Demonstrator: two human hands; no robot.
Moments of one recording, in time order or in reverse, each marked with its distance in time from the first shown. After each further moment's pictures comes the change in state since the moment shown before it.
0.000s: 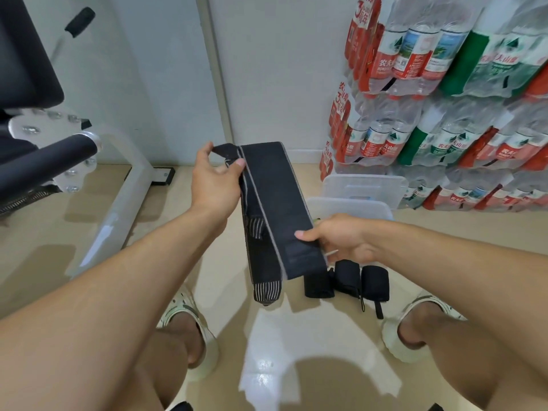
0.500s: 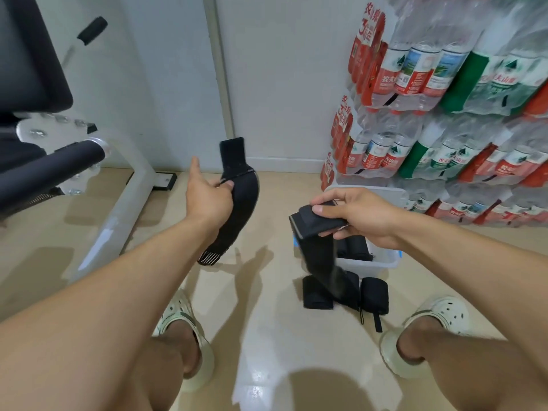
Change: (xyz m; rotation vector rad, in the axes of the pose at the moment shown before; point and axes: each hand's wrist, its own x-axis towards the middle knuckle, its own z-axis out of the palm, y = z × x) left_hand 0.005 -0.002 -0.014 0.208 0.081 -0.009; right_hand -0.028 -0.031 -0.033 -0.017 0.082 -0.378
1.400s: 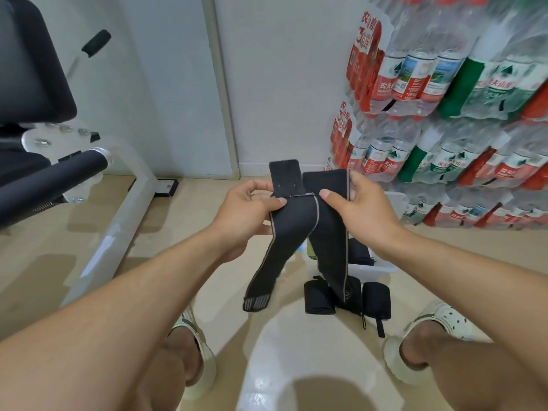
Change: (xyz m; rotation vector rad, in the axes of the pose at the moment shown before) left_hand -0.035 0.014 0.018 -0.184 -0.504 -0.041; right_hand 0.000 0.006 0.010 -0.150 0.468 -0.343
